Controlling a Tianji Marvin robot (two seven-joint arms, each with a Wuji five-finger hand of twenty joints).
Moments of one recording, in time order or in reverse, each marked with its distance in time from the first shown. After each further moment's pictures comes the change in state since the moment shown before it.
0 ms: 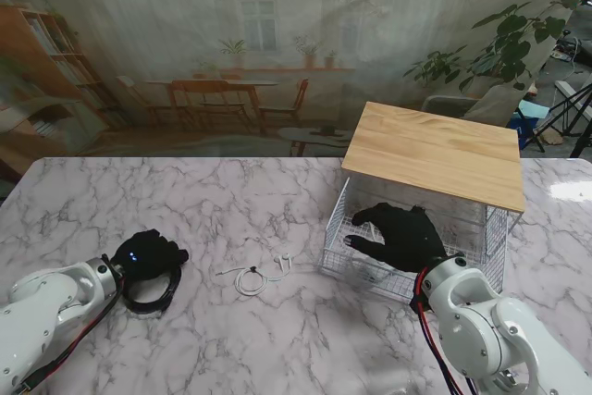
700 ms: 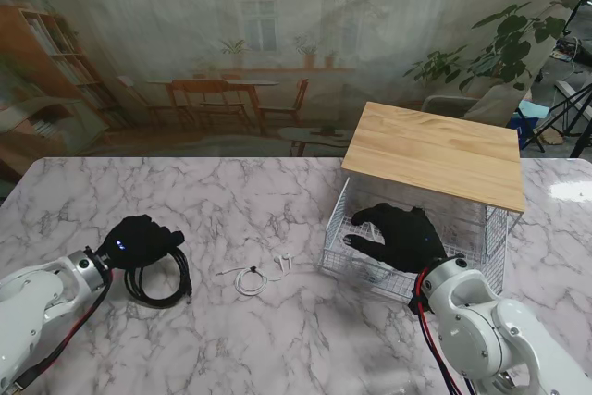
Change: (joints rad) left arm 0.044 -0.007 -0.110 -0.041 0.031 -0.029 0.219; right arm -0.006 -0.003 0.001 -0.002 0.025 0.004 -0.010; left_hand -0.061 -0.147 0.045 -0.023 0.030 -0.022 0.136 0.122 0.249 -0.050 -0.060 0.345 0.234 -0.031 0.180 0.240 0.211 -0.002 0.170 0.038; right_hand 0.000 0.000 0.000 0.000 -0.001 0.000 0.000 0.000 0.000 0.001 0.000 0.002 0.000 0.000 0.000 0.000 0.000 0.000 0.000 -0.001
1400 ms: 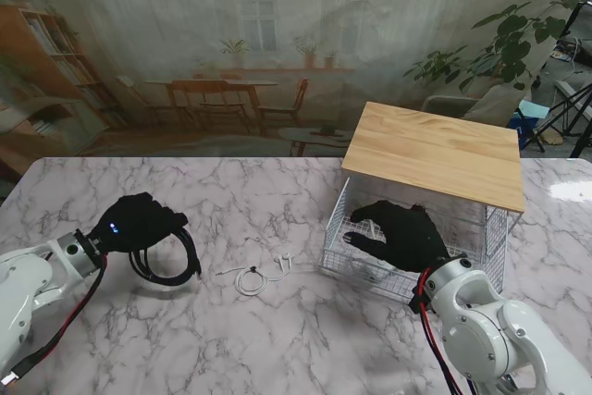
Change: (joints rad) left arm 0.032 -0.003 -0.103 -0.141 0.043 -0.083 0.065; right arm -0.016 -0.004 0.020 -0.021 0.027 -0.027 -0.012; left_hand -0.020 -0.001 0.042 0.000 0.012 -0.024 -0.018 0.043 0.013 -0.050 0.015 0.097 0.000 -0.013 0.029 0.075 0.000 -0.011 0.011 0.061; right_hand 0.000 0.000 0.000 0.000 0.000 0.000 0.000 -0.001 0.000 0.001 0.000 0.000 0.000 0.000 0.000 0.000 0.000 0.000 0.000 -0.001
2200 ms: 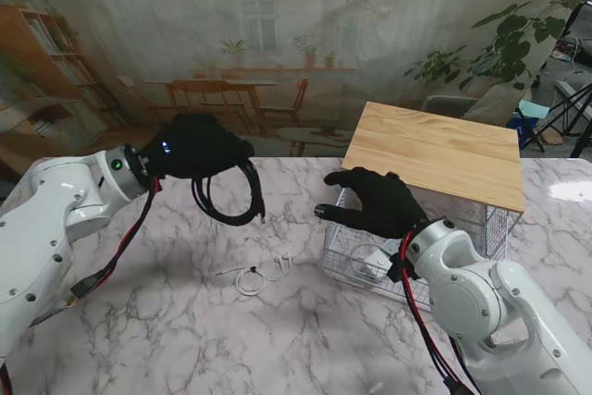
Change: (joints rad) left arm -0.317 -0.073 0.165 -0.173 -0.236 -0.153 -0.220; right arm 0.180 0.008 -0.083 -0.022 0.154 0.034 0.097; left_hand 0.000 0.000 0.000 0.000 0.000 -0.004 -0.005 0.004 0.000 -0.001 -0.001 0.002 0.000 -0.002 0.000 0.001 -0.001 -0.002 0.000 0.001; right_hand -0.334 -0.110 0.166 -0.012 -0.032 0.125 -0.166 -0.098 -0.033 0.098 -0.004 -0.005 -0.002 0.029 0.000 -0.022 -0.026 0.002 -0.031 -0.013
